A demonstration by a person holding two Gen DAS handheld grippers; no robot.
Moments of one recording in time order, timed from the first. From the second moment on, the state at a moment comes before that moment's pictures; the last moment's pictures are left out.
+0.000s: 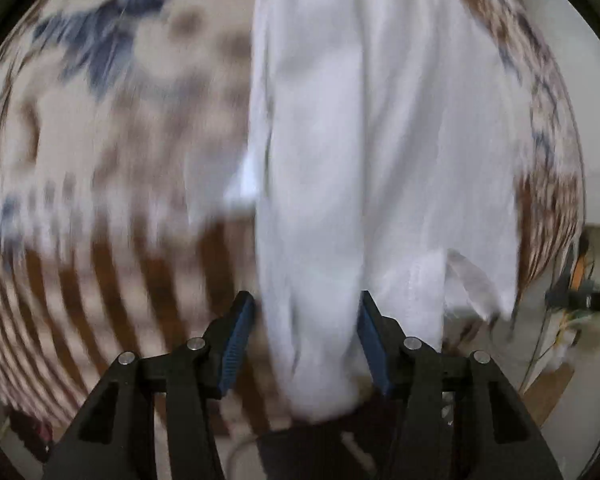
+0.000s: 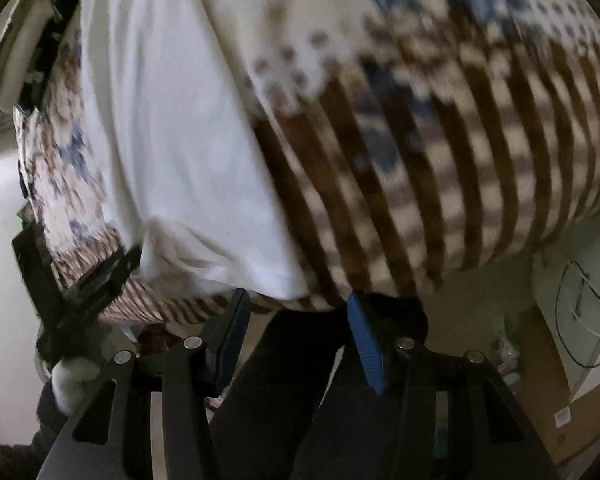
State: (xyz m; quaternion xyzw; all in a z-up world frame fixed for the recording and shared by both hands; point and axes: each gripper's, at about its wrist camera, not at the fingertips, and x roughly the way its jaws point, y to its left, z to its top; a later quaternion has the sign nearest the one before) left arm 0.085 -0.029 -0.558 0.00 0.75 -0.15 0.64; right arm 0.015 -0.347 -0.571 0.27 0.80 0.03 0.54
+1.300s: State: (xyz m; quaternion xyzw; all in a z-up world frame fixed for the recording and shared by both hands) left arm 0.041 0.015 -0.529 -0.18 0.69 -0.07 0.70; right arm 0.006 -0.293 -0.641 0.34 0.73 0.07 0.59
